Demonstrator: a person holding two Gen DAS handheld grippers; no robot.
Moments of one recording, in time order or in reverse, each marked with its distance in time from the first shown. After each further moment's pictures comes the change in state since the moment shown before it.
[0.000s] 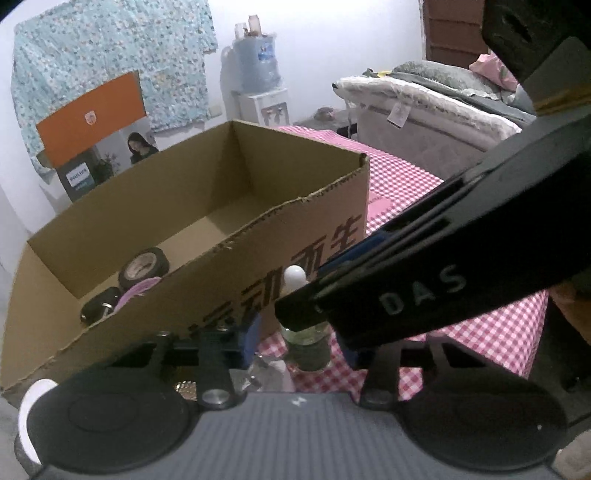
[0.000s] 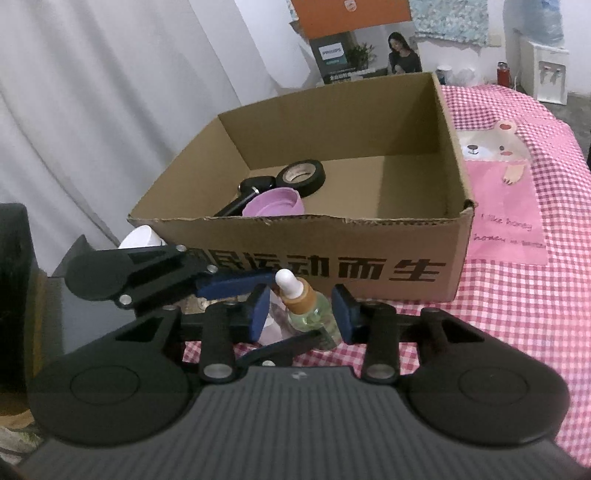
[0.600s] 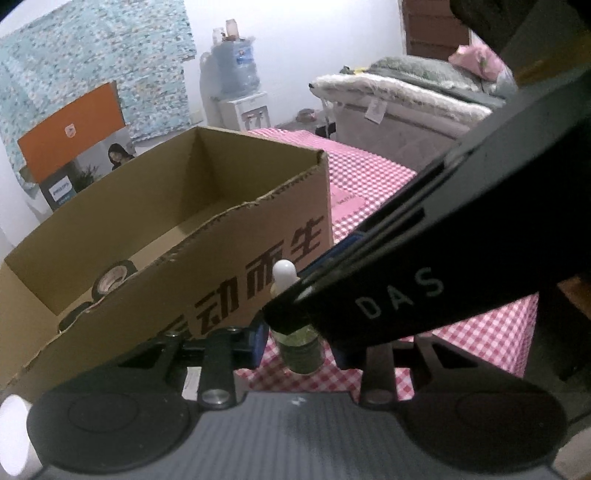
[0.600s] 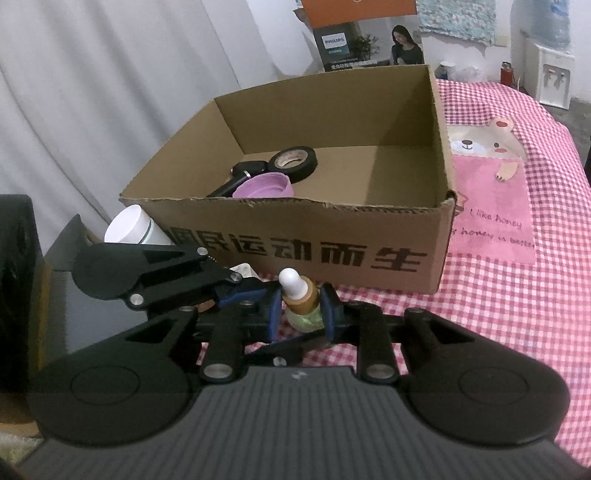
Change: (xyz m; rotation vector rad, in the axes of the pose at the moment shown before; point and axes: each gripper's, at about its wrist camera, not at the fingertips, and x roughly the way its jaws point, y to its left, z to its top) left arm 0.011 -0.026 0.000 0.062 -0.010 -0.017; right arm -0.009 -0.008 -0.005 -0.035 0.028 -0.016
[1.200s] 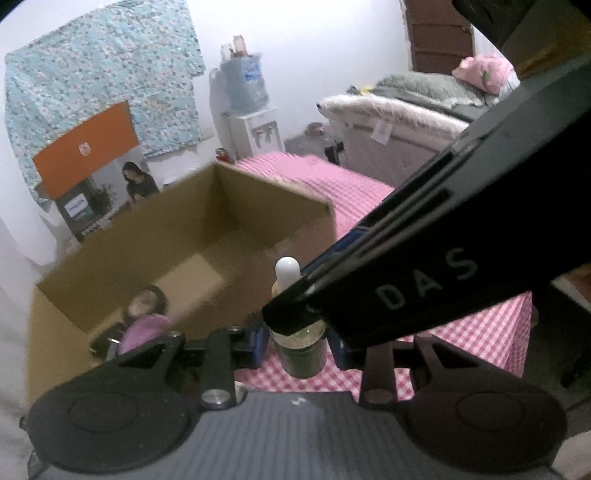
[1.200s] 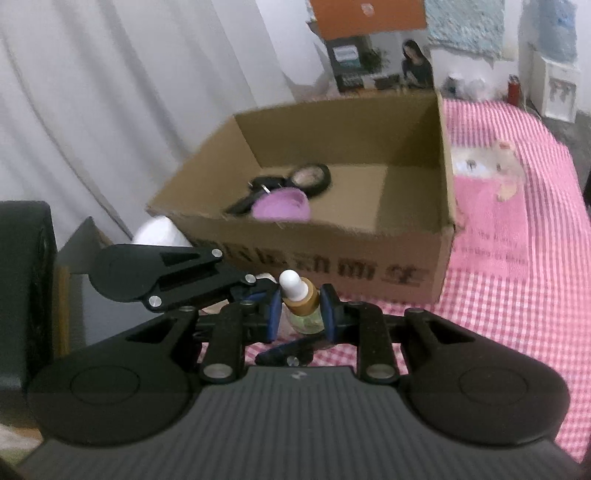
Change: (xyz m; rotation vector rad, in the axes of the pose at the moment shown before) left arm -0.048 0.007 0.025 -0.011 -0.039 0.037; right arm -0.043 0.021 0.020 -0.048 -0.039 0.043
